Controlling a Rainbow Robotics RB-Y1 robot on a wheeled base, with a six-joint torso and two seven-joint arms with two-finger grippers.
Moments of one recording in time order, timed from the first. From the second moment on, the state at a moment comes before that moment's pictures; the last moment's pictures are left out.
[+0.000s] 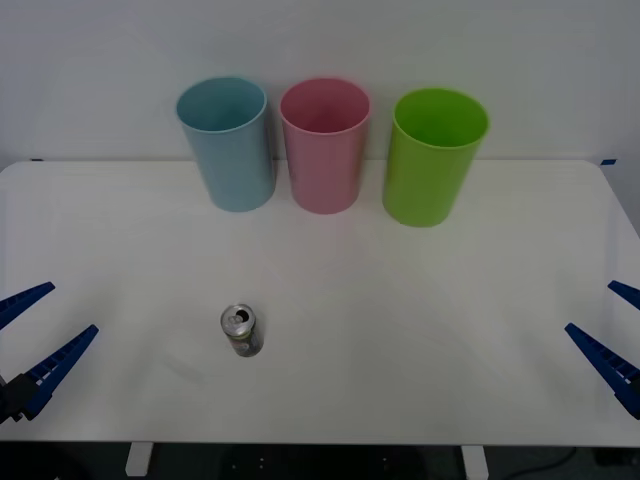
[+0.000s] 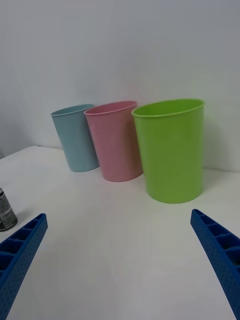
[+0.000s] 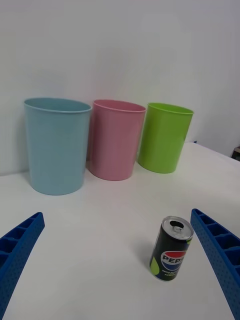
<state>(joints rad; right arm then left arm) 0.35 -0.40 -0.52 -1.66 0.96 -1.22 0.00 0.35 0.40 0.52 -1.66 -0.96 -1.22 0.00</state>
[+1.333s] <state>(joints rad) 0.35 -0.40 -0.52 -1.66 0.96 -1.22 0.00 0.39 0.38 0.45 -1.64 -1.08 -1.21 -0.06</state>
